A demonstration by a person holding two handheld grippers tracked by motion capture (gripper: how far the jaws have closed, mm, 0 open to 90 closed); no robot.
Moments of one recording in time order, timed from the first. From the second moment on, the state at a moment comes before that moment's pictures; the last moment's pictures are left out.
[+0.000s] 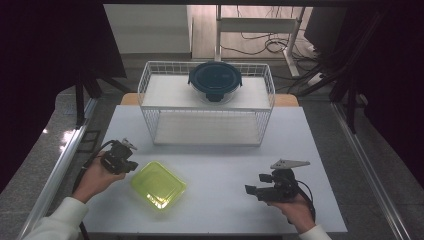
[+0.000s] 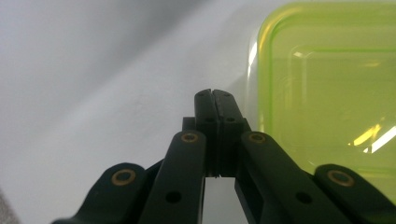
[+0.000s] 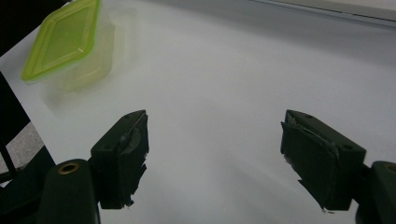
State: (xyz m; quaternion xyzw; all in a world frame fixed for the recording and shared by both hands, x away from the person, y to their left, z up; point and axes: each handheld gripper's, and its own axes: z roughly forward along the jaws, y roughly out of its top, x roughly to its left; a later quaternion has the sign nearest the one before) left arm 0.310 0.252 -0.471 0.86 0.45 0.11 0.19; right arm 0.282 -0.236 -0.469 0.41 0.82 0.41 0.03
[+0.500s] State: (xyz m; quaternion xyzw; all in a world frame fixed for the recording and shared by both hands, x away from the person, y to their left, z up) left arm 0.210 0.217 -0.457 0.91 0.34 0.05 0.24; right arm 0.281 -0.234 -0.469 0.41 0.82 0.41 0.03
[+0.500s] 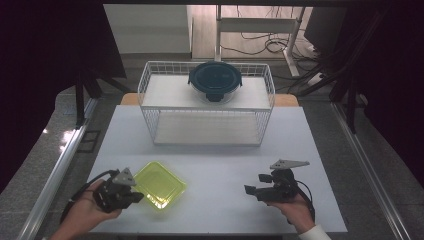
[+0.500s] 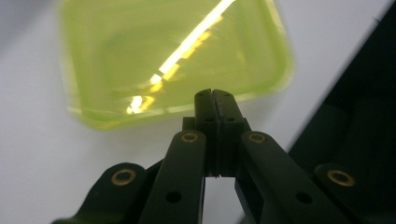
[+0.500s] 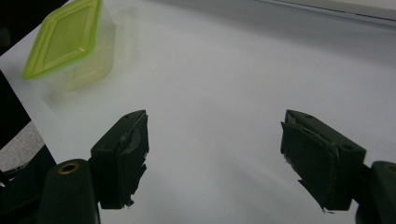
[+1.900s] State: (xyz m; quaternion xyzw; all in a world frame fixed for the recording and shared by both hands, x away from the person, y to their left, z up) left arm 0.227 0.118 -0.505 0.89 0.38 0.04 0.24; right arm 0.281 -0.235 -0.469 0.41 0.82 0.40 0.04
